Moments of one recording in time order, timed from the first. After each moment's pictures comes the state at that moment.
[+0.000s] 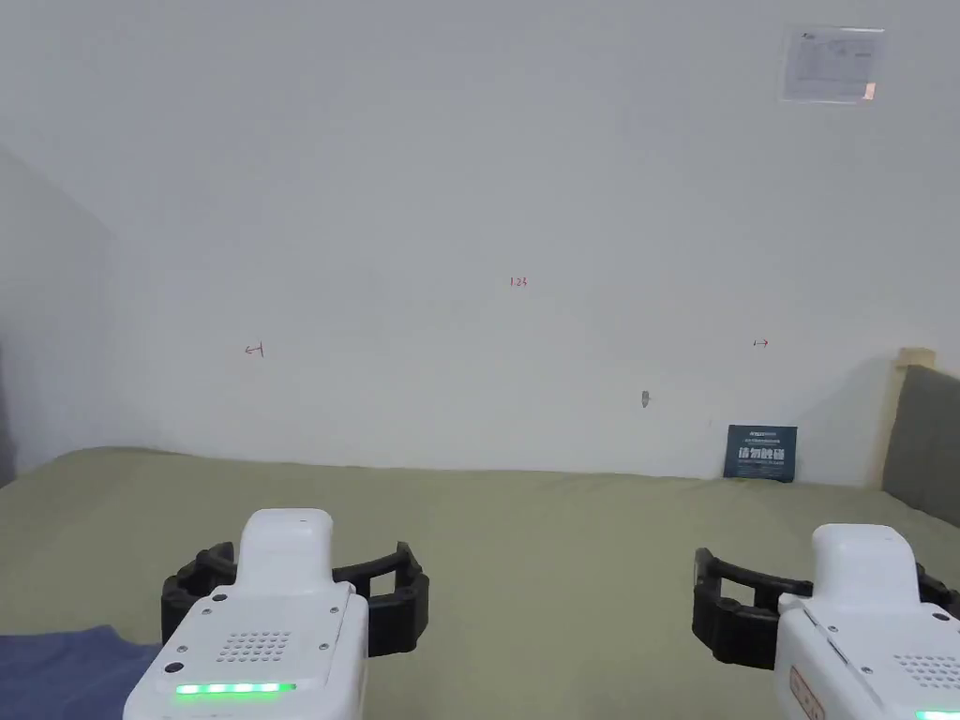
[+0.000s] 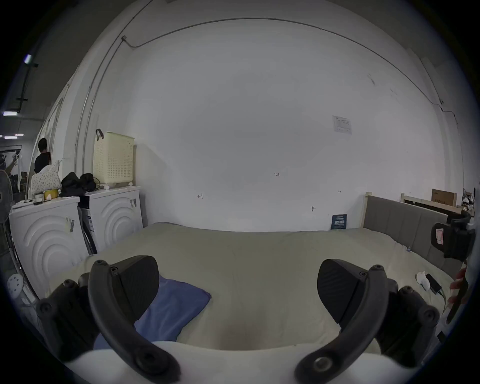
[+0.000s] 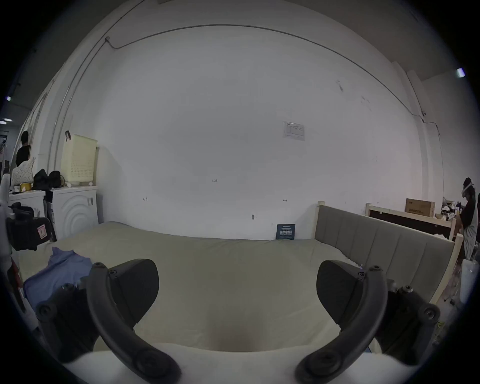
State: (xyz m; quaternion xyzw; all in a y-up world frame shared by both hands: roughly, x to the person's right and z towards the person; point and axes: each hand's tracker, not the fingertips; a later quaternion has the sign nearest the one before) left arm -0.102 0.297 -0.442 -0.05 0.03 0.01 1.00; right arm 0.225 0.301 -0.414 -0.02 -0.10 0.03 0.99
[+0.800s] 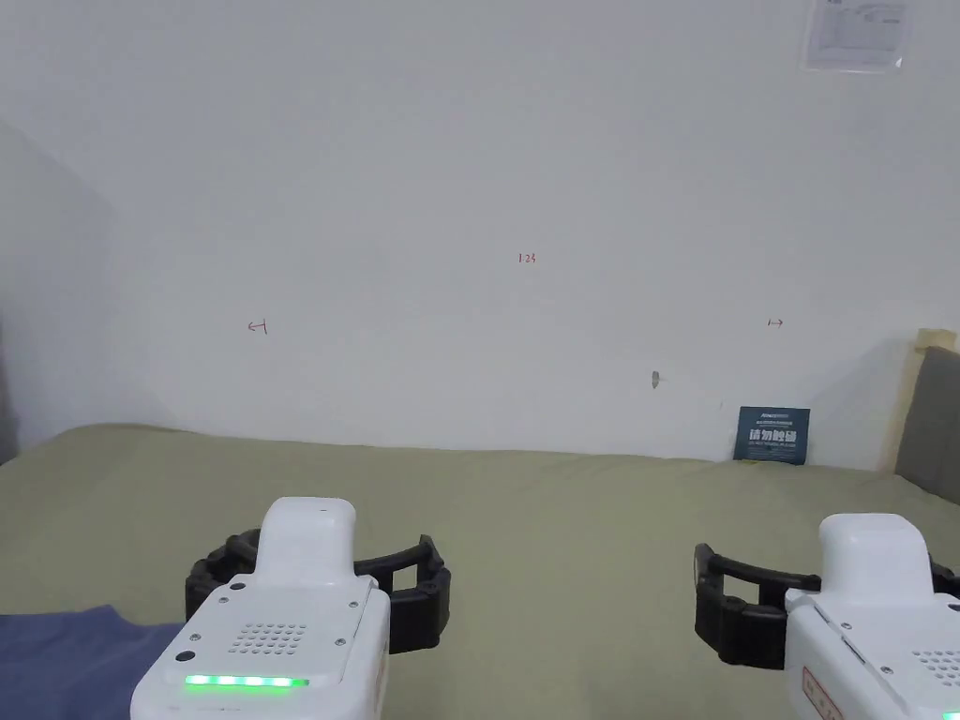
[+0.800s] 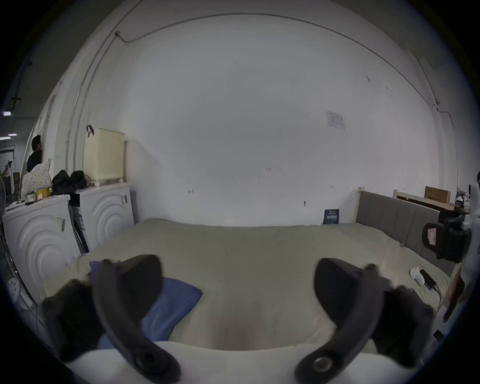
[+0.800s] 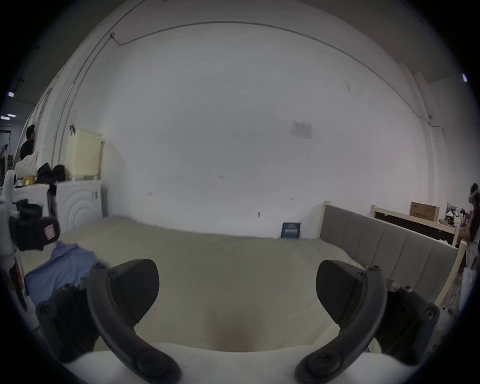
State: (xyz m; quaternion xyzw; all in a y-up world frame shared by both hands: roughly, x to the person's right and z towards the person) left arm -0.096 0.294 -0.448 -0.08 -0.01 0.01 1.00; right arm 0.217 0.301 -0.422 -0.05 -0.06 0.04 1.00
